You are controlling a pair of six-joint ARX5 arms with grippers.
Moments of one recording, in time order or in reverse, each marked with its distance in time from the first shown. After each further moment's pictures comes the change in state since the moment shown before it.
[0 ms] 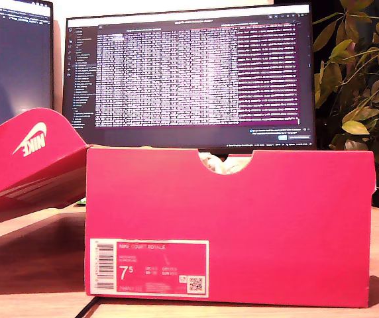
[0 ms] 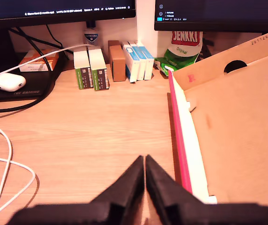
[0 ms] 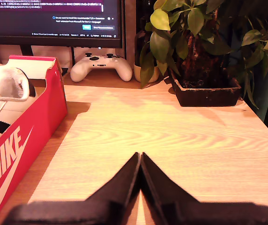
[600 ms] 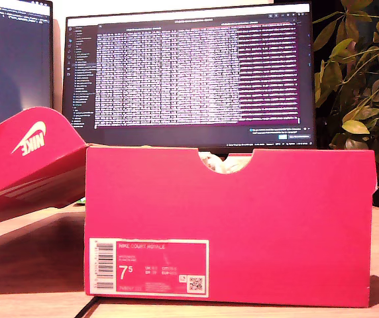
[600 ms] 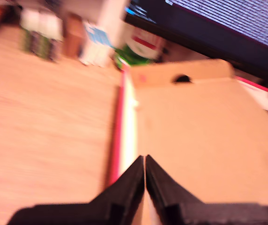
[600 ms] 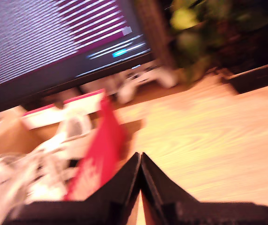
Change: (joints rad) left arm 0.000 0.000 0.014 -0.010 0.225 -0.348; right arm 0.000 0.000 0.036 0.018 -0.184 0.371
